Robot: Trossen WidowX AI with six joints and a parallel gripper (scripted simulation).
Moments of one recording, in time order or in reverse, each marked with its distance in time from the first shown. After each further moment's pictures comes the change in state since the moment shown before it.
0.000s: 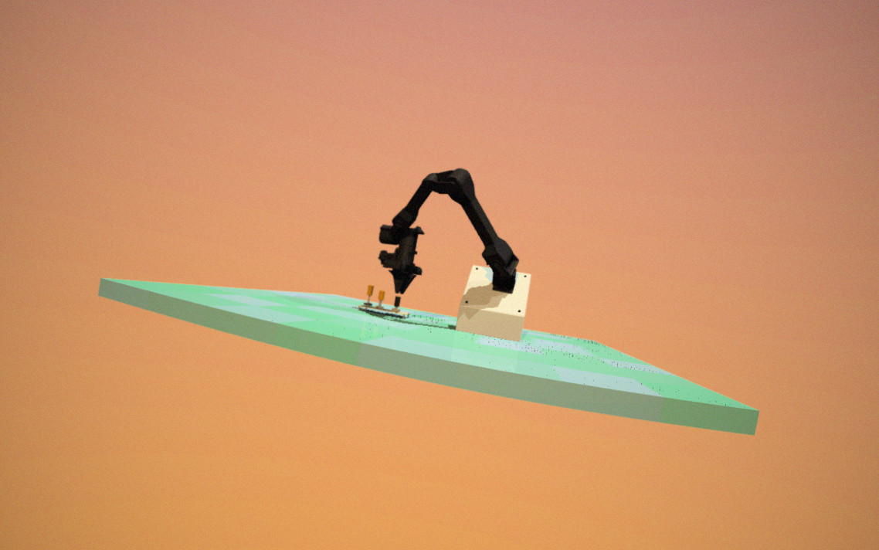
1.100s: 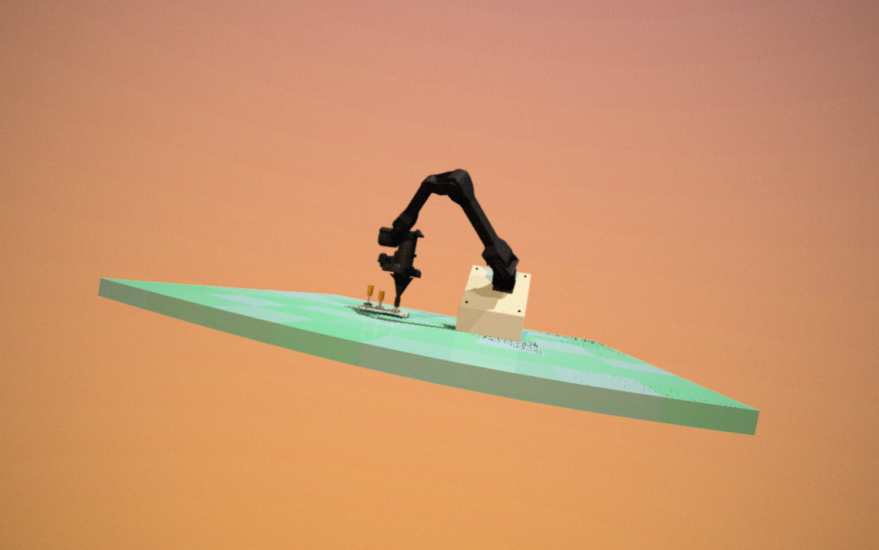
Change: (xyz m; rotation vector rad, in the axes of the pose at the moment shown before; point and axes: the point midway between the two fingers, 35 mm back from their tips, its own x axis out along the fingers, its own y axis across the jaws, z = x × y) arm 0.011 0.000 0.001 -0.002 -0.012 -0.006
